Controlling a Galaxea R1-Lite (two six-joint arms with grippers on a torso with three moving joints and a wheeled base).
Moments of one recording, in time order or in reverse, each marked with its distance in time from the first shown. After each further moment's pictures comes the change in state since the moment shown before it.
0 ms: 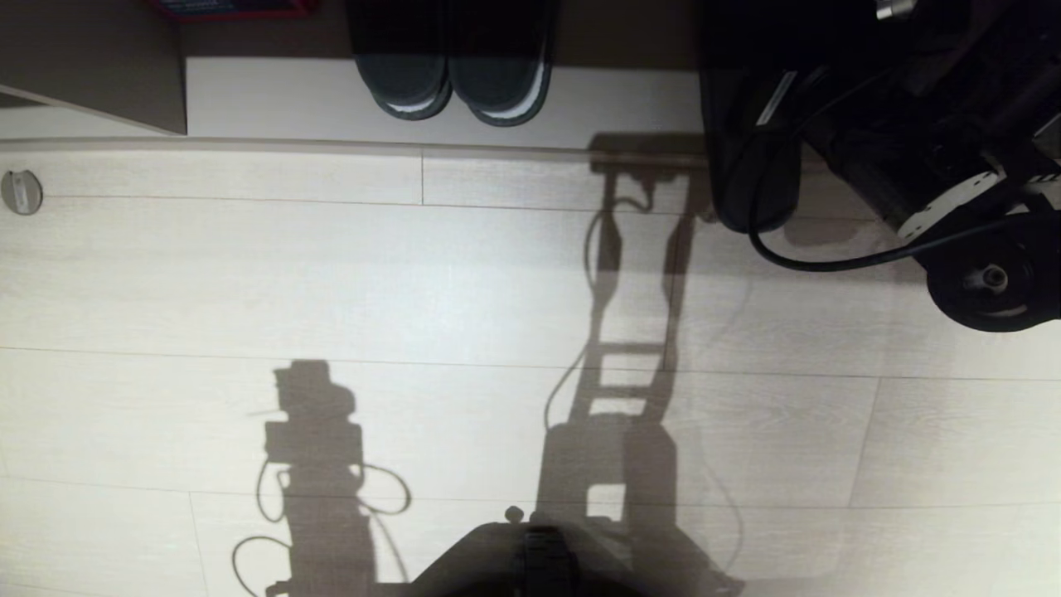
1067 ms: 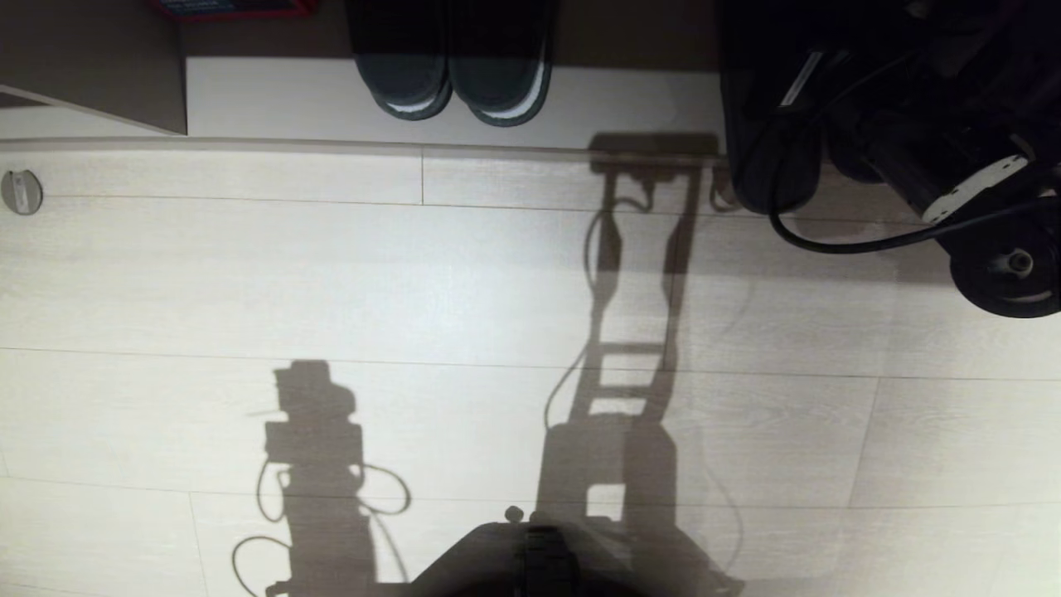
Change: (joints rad) left arm 0.001 0.000 0.000 0.000 0.000 0.000; right arm -0.030 -0.024 -0.009 0.014 0.002 -0.005
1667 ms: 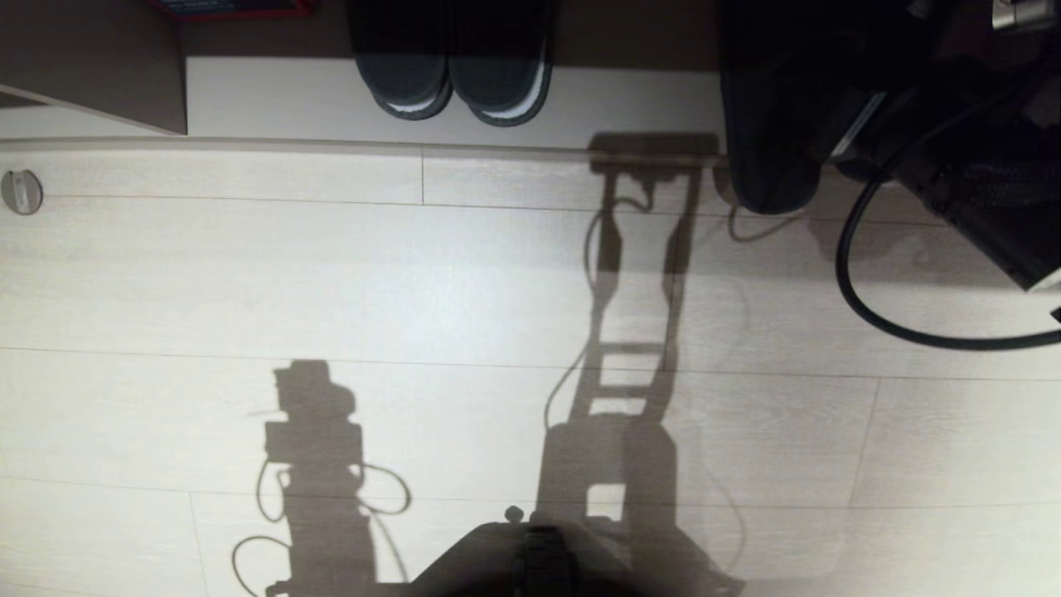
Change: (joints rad) left arm -0.001 0.000 0.000 0.000 0.000 0.000; right arm 0.057 -0.231 0.339 -0.007 0.002 0.005
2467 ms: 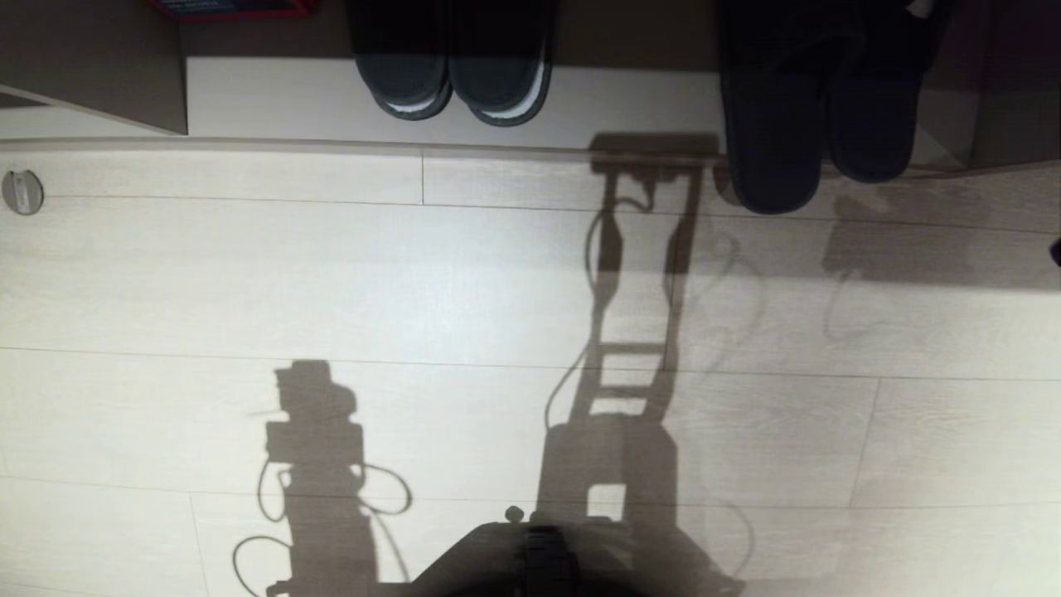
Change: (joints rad) left arm 0.001 0.000 0.000 0.000 0.000 0.000; right arm -0.042 -0.693 0.603 0.215 -0.030 0.001
